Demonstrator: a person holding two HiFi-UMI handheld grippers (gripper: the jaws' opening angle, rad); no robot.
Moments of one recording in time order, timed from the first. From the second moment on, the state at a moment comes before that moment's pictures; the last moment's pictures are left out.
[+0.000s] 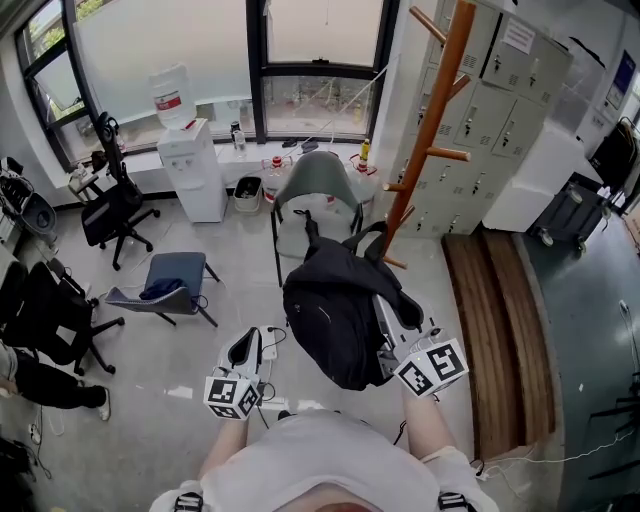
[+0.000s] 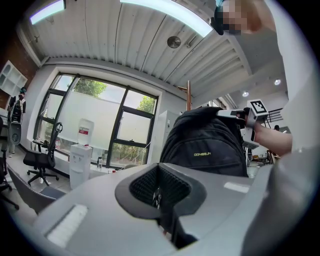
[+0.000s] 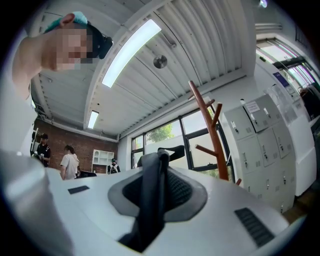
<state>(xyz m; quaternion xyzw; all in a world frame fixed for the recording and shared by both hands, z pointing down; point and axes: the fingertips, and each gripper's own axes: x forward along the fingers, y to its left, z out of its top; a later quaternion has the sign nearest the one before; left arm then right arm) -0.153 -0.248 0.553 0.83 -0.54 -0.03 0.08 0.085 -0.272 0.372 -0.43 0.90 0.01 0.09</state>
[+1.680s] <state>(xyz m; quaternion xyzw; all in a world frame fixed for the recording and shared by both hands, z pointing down) -0.162 -0.275 0.566 0.84 -0.54 -0.01 0.08 0.149 -0.397 0.405 -0.52 0.83 -0.11 0.15</state>
